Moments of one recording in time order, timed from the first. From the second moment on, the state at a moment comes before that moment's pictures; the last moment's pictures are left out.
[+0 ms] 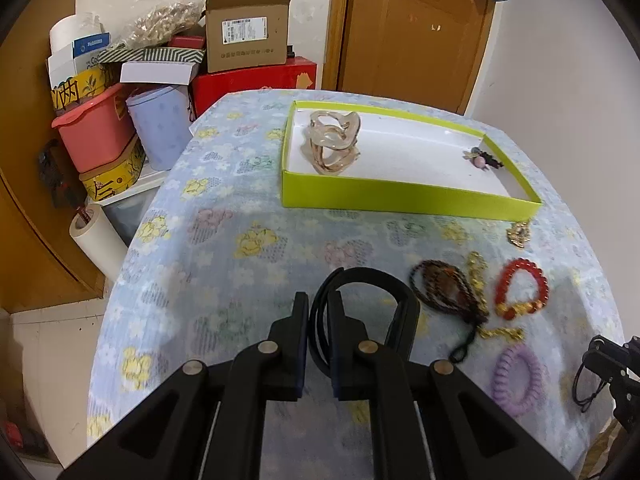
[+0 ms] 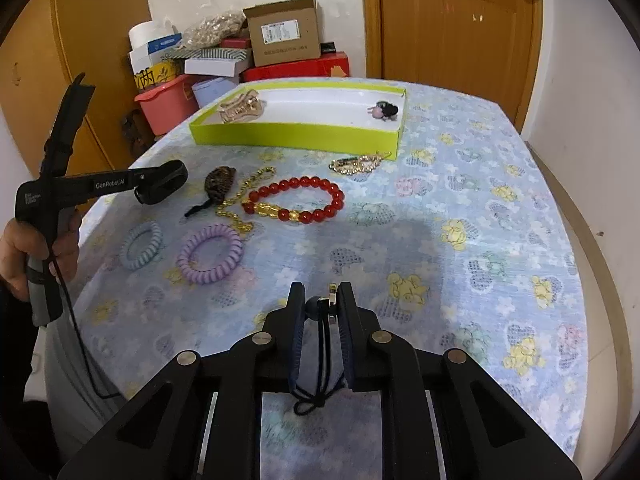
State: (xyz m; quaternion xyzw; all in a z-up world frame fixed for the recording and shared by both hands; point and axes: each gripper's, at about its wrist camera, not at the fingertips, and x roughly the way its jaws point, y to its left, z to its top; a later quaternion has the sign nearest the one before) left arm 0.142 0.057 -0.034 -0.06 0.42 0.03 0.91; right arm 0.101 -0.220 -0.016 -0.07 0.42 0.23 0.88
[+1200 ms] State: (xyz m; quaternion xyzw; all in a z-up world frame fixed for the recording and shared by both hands) left arm 0.208 0.042 0.012 -0.07 0.40 0.00 0.91; right arm 0.191 -0.200 0.030 -0.06 0.37 0.25 0.89
